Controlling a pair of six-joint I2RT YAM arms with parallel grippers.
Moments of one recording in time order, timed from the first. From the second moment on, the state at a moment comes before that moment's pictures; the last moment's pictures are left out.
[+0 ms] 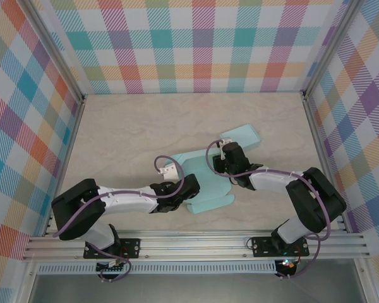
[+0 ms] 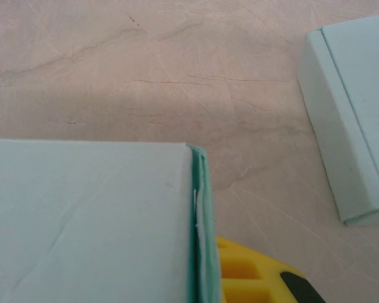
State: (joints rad) left arm -1.07 1.52 0.72 -0.17 -0.60 -1.25; right arm 0.62 1.53 0.66 0.18 0.08 0.30
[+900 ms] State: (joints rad) left arm -1.07 1.60 0.85 -0.16 -0.66 -1.10; right arm 0.62 1.54 0.66 0.19 0.09 0.30
